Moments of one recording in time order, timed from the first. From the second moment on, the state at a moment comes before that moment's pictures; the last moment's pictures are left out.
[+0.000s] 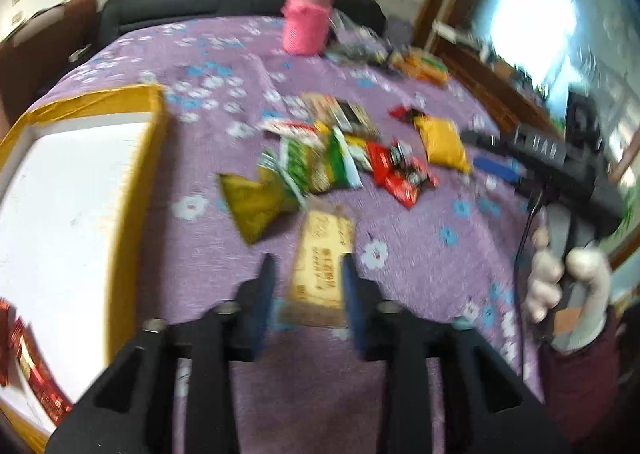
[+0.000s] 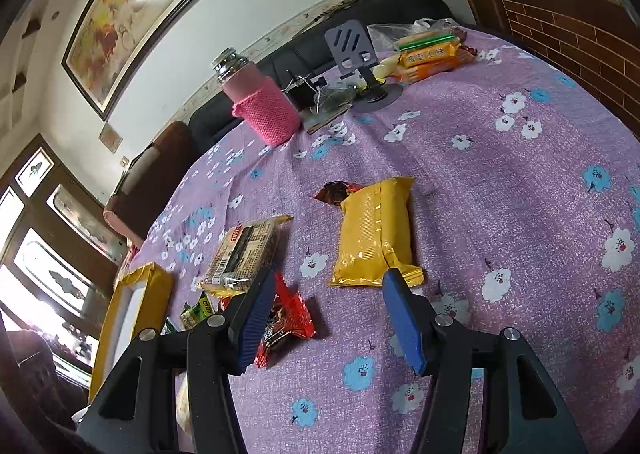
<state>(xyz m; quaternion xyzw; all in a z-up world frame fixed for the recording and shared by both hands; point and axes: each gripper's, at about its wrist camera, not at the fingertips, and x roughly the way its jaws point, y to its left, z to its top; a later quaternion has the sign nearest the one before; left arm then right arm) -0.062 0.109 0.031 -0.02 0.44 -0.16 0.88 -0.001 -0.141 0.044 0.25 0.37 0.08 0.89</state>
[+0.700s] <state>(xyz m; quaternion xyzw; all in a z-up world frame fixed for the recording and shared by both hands) -0.081 0.131 0.047 -0.03 0.43 -0.16 0.89 -0.004 -0.164 0.043 0.28 0.37 0.04 0.88</state>
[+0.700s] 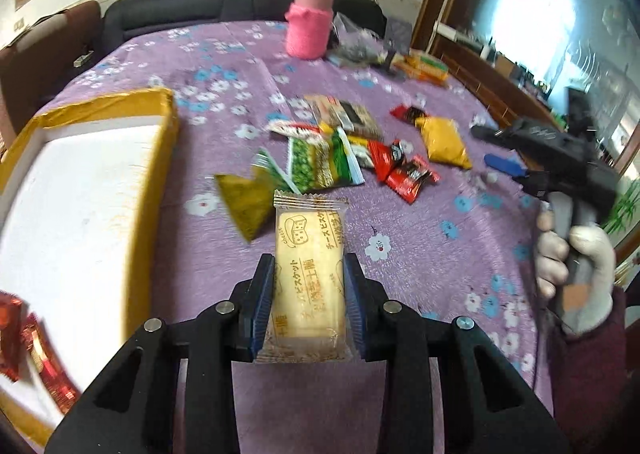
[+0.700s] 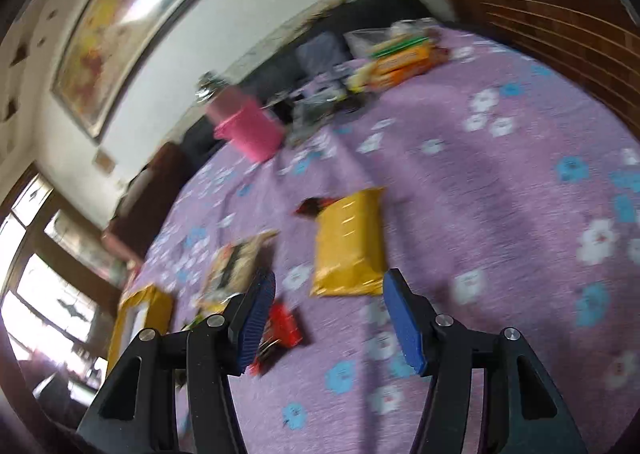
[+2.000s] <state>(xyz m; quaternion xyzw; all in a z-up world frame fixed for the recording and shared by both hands) -0.110 0.324 0.079 -0.14 0.38 -0.02 0.92 -0.028 0.082 0.118 0.10 0.43 0.28 0.86</state>
